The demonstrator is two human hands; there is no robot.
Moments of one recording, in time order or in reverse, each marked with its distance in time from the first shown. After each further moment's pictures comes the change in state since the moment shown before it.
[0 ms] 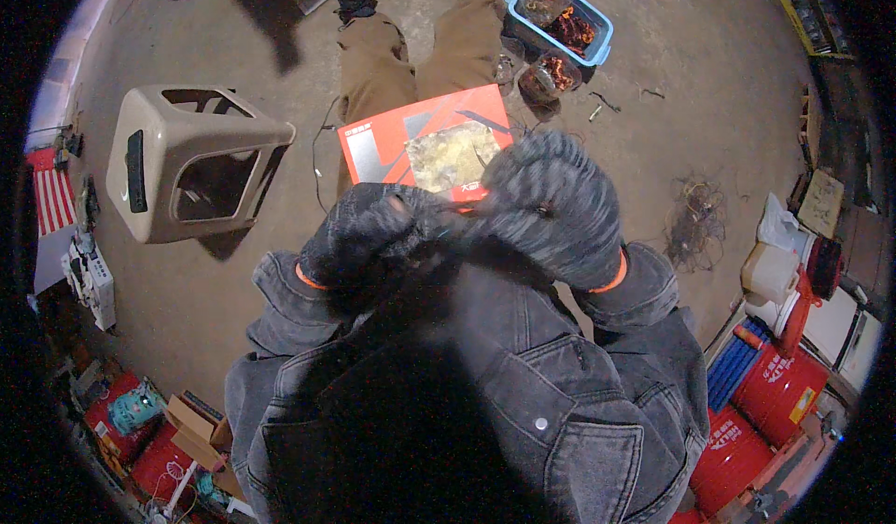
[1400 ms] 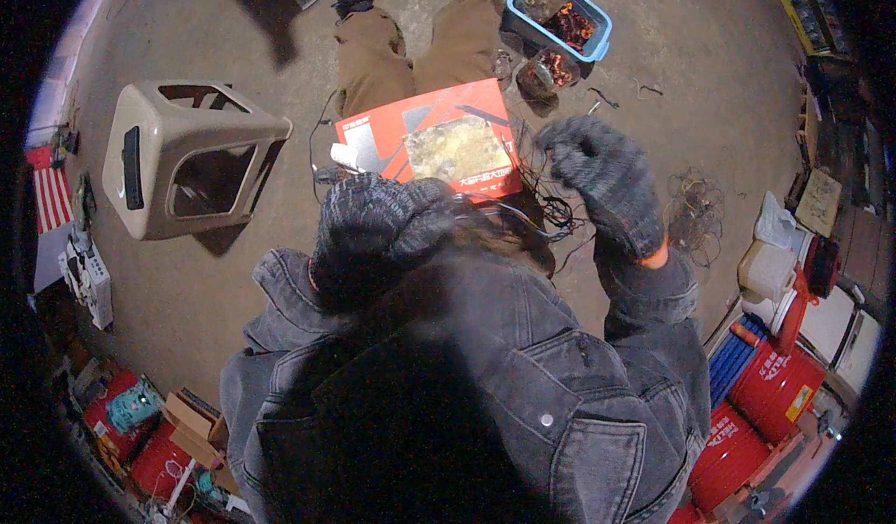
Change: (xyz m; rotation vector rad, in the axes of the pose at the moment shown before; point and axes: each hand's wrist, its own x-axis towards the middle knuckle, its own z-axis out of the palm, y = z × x) left_hand -0.004 -0.014 0.007 1.470 0.108 0.443; right_hand -0.018 0.024 -0.027 0.295 0.018 0.752
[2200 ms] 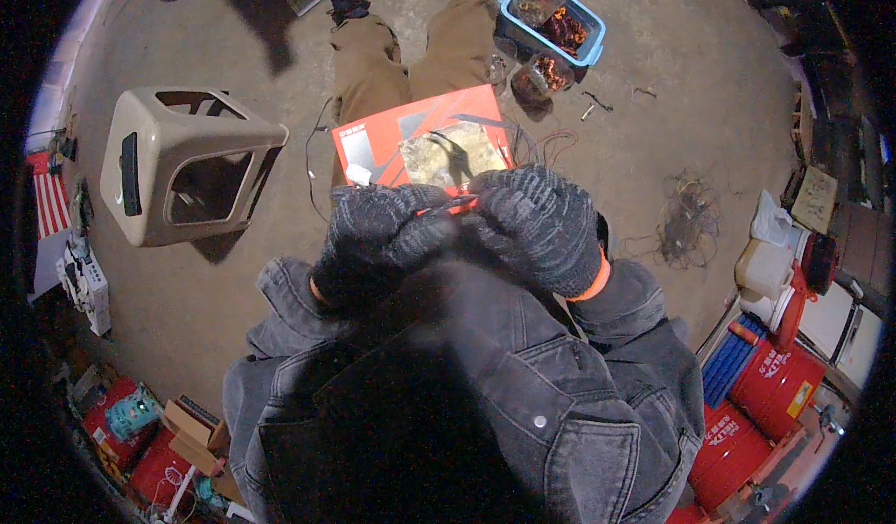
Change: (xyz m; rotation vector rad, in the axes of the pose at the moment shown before) left_hand 0.004 0.003 0.003 -0.187 0.093 -0.034; right_hand -0.018 0.002 0.044 -0.837 -0.073 -0.598
